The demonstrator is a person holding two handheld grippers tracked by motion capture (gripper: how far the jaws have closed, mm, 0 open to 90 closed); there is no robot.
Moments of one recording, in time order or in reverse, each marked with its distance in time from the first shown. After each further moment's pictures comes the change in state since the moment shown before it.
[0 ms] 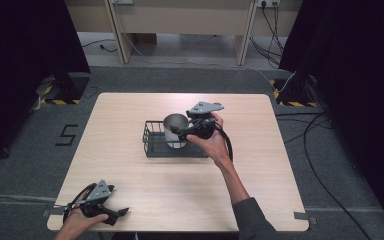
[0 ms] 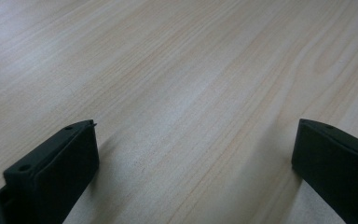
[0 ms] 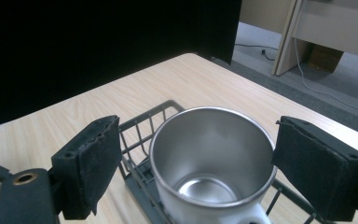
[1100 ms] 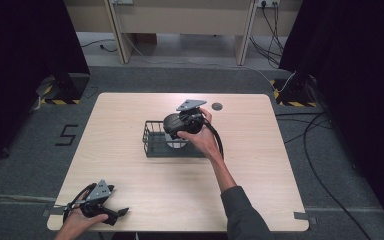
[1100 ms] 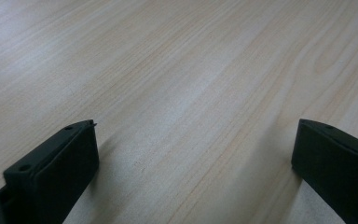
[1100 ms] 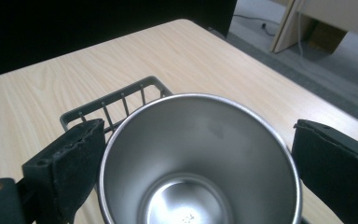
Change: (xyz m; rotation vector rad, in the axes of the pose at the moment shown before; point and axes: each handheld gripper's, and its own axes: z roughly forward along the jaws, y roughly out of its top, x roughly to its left) left arm 0.000 0.000 0.000 0.000 -0.001 0.000; right arm -0.010 0.000 0.050 0.139 -0.025 -0.072
